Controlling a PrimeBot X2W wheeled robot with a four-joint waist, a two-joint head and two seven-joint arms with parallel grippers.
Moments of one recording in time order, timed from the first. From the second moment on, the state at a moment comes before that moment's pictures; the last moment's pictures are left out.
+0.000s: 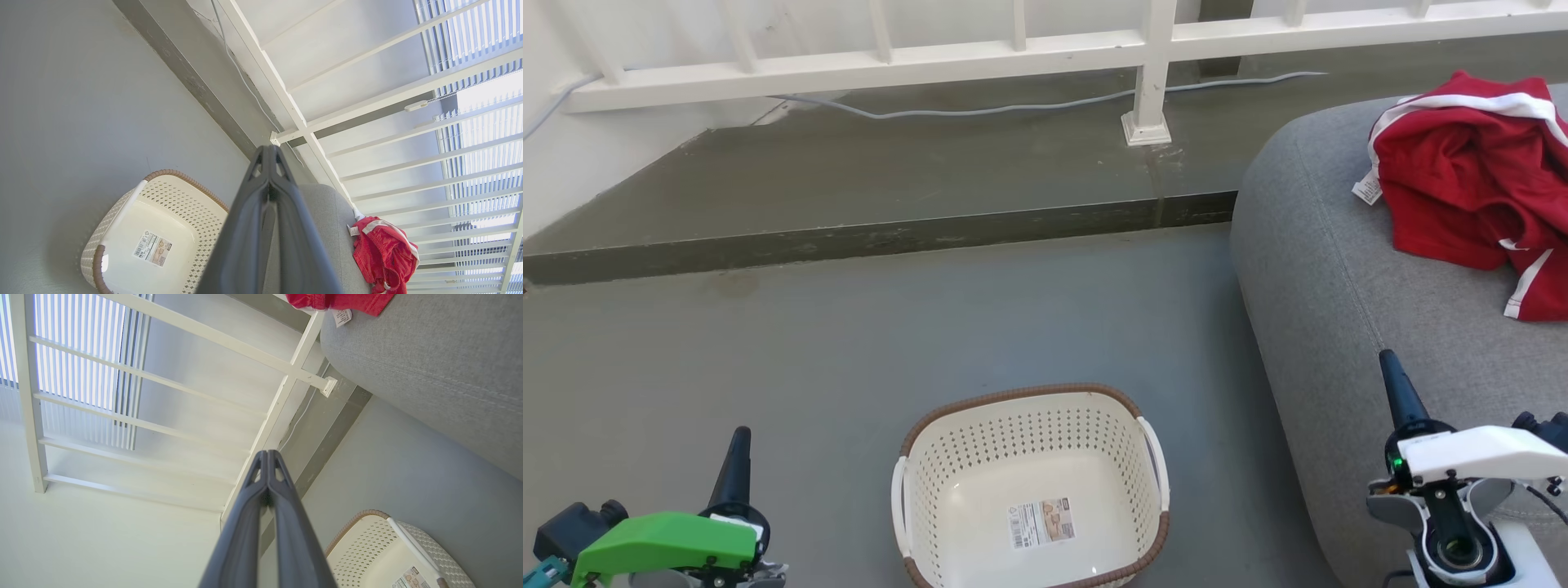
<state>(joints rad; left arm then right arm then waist) 0.04 0.11 -0.06 0.16 -1.26 -0.03 -0.04 0.00 -0.06 0.02 0.24 1.19 0.06 -0.04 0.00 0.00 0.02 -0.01</state>
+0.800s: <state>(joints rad) -0.02 0.09 0.00 0.23 -1.55 -0.09 0.03 -0.04 -0.07 -0.05 0.26 1.53 0.10 0.03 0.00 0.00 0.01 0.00</state>
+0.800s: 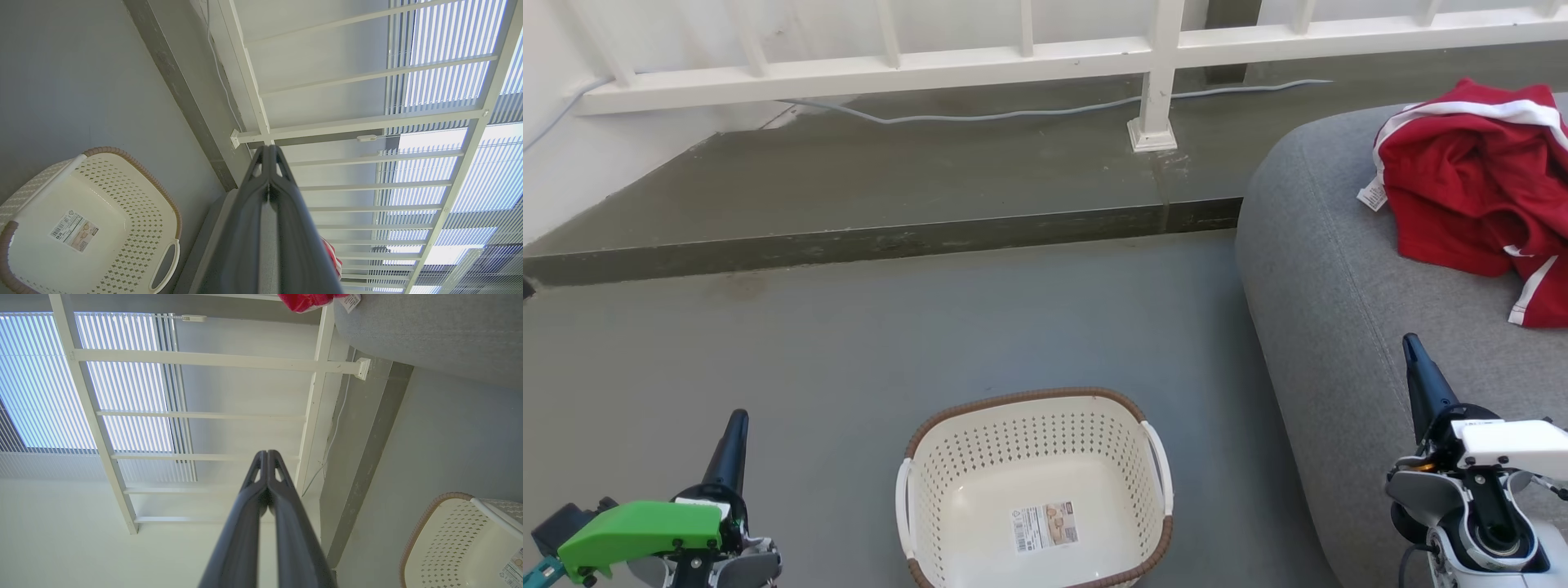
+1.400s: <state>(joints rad) -0.04 0.08 0.02 0.26 -1.66 -0.11 0.06 -0.05 -0.07 -0.07 0.27 1.65 0.11 0.06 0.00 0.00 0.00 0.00</state>
